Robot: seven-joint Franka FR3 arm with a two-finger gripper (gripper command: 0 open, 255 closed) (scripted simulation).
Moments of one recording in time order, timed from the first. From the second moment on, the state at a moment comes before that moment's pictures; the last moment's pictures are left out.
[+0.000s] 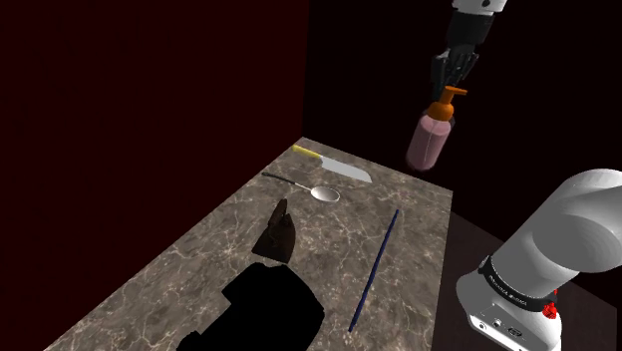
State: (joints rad) arm -0.13 -0.67 -0.08 -2.33 -0.05 1.64 0.04
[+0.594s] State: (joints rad) arm -0.13 -0.64 -0.08 -2.18 -0.05 1.52 0.04
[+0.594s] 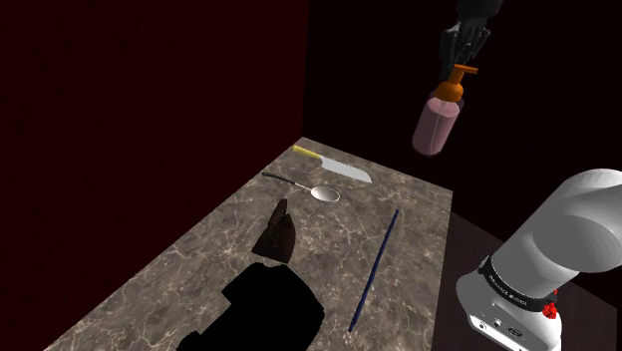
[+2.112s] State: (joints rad) arm -0.04 -0.47 0.18 -1.96 0.08 1.48 0.35
